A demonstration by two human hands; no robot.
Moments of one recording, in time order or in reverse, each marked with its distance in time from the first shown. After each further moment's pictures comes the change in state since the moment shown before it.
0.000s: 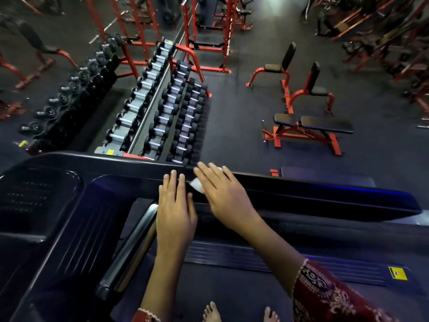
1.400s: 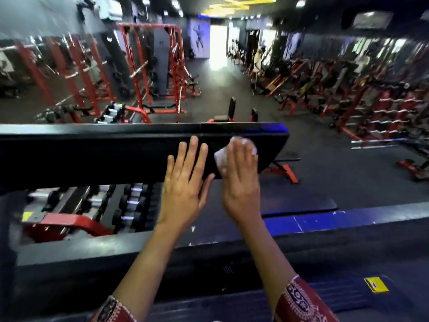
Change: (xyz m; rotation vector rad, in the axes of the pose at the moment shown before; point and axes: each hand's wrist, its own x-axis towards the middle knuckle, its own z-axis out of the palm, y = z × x) left_hand -0.074 0.209 0.242 -0.068 0.396 0.698; right_hand -0.236 0.245 0.053 -0.110 0.822 0.168
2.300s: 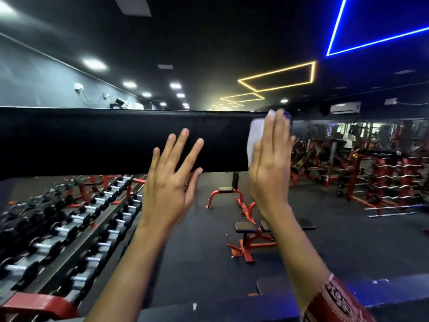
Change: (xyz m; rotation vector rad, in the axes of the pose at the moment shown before) left_hand -0.021 -0.027 0.010 0.075 0.248 0.073; right_hand 0.014 0.033 0.001 -0.074 0.256 0.114
